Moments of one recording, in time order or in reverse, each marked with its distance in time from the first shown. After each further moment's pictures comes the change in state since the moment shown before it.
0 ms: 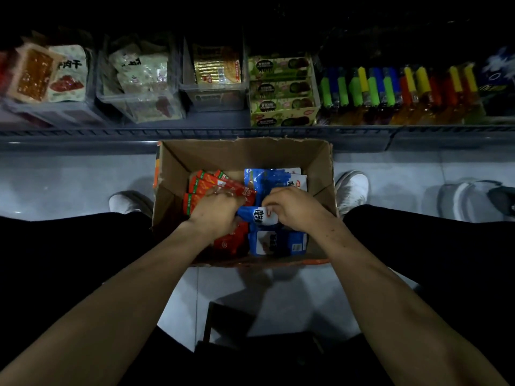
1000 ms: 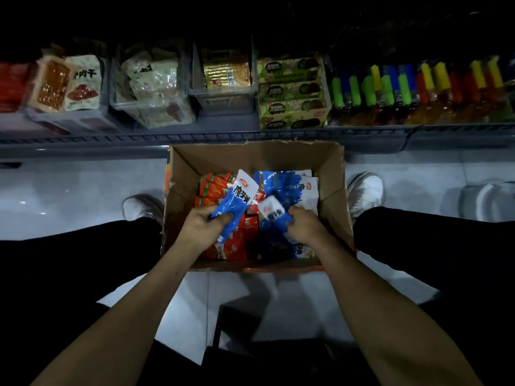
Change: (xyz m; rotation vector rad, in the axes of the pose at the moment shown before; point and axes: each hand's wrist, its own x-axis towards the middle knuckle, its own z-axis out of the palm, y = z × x) left_hand -0.040 -0.014 0.009 -1.204 0.169 -0.553; right_hand 0.009 0.033 0.066 0.198 -0.060 0.527
